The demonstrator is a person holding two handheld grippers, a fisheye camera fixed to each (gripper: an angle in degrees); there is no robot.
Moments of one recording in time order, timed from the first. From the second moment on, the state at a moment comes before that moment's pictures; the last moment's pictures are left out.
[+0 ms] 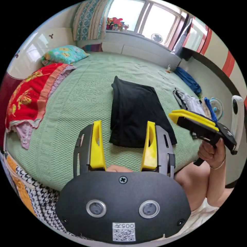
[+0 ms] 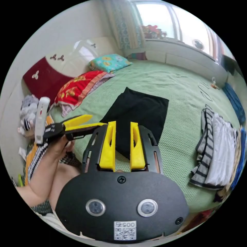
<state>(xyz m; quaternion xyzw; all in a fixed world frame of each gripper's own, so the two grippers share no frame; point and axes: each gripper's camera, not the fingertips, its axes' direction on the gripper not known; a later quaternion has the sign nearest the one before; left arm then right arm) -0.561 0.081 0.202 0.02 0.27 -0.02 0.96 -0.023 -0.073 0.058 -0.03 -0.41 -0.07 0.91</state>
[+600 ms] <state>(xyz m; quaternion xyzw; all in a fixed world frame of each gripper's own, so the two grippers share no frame) -0.615 0.062 0.237 0.07 0.21 -0.02 0.97 -0.121 -0.164 0.101 -0.12 -0.38 -0.10 0.91</state>
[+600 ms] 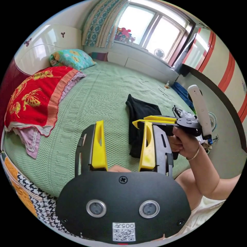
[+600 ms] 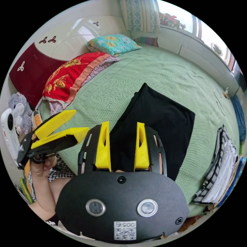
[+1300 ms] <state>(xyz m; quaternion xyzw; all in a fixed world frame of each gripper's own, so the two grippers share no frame) -0.528 0.049 0.310 0.03 0.34 0.09 0.93 -0.024 -0.221 0.137 -0.17 -0.44 0.01 0.88</state>
